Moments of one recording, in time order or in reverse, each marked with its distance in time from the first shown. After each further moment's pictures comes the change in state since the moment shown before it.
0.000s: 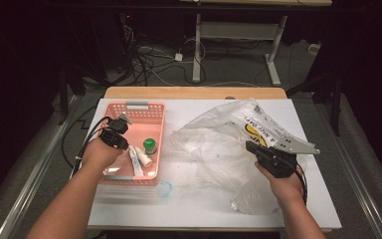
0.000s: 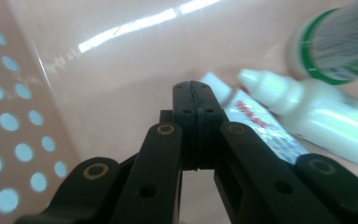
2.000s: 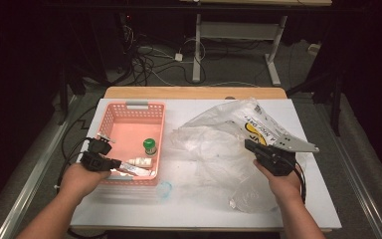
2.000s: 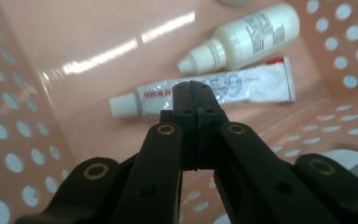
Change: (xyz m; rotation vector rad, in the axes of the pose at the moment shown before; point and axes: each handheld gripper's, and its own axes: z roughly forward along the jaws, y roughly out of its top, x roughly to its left) left arm -0.002 -0.075 -0.024 -0.079 -0.158 -0.010; right arm 0.000 0.003 0.003 -0.016 0.011 0.014
